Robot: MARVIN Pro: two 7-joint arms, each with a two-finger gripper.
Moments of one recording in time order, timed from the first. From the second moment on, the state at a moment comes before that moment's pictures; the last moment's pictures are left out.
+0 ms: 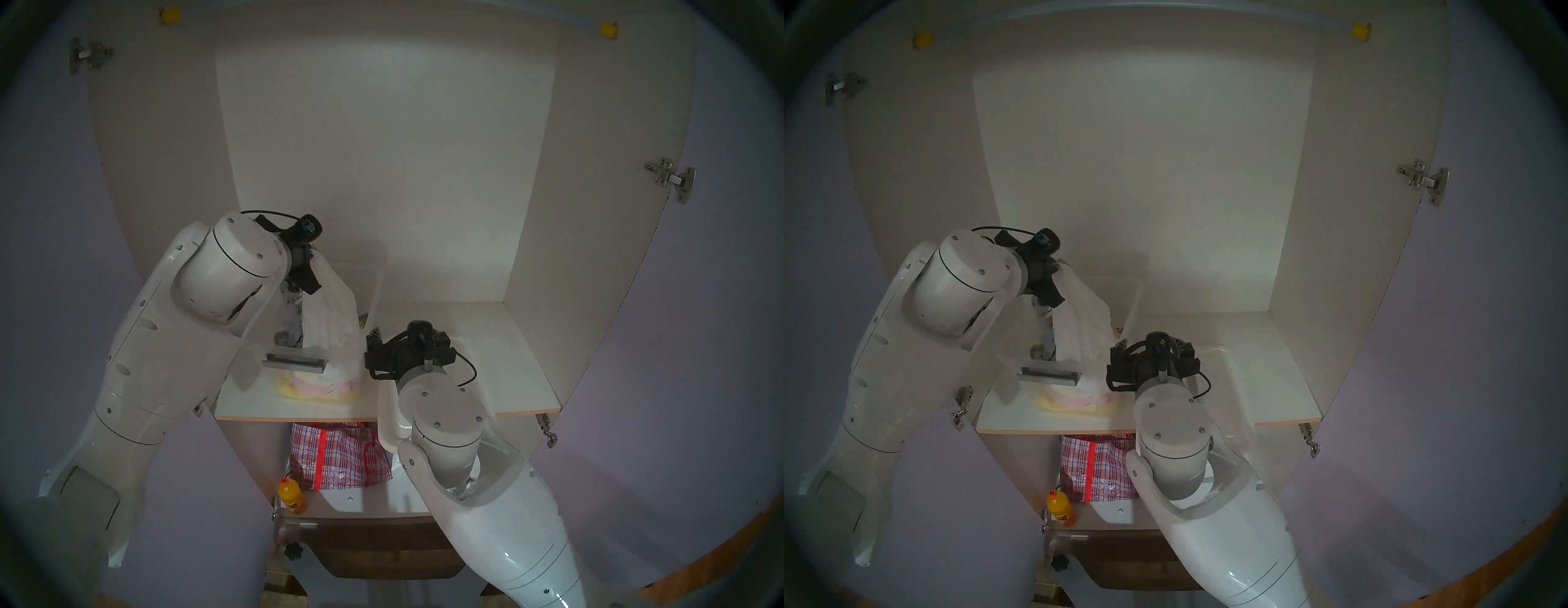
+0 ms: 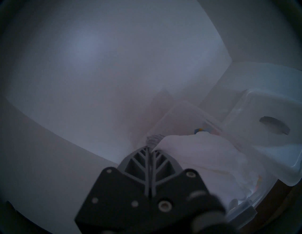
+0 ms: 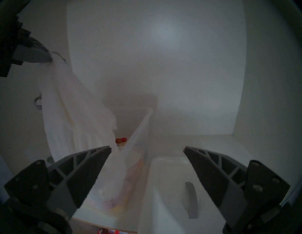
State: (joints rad) left arm 1.02 -1.01 -1.25 -1.94 0.41 0.97 -0.58; right arm -1.52 -1.48 0.97 -1.92 0.26 0.46 -0.54
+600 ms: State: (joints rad) left arm 1.02 -1.03 -1.31 -1.87 0.35 0.96 -0.62; right arm -1.45 -1.51 0.99 -1.85 0.35 0.36 -0.45
